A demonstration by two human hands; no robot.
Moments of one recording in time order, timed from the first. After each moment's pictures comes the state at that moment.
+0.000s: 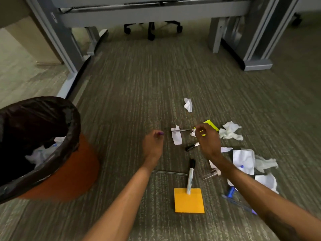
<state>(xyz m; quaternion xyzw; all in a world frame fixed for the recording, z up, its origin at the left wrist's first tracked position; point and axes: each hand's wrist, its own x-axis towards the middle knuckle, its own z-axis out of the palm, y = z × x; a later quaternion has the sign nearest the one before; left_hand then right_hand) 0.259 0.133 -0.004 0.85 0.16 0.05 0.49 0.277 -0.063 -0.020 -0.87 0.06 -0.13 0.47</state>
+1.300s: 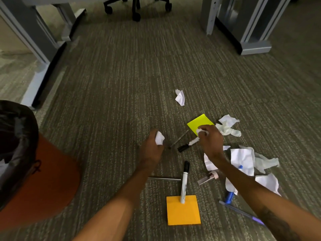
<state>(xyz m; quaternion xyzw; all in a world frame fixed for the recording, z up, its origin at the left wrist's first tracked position) 0.292 0.113 -0.063 0.91 0.09 -0.05 0.39 0.311 -0.107 -0.081 -0.89 0.11 -0.14 0.43</state>
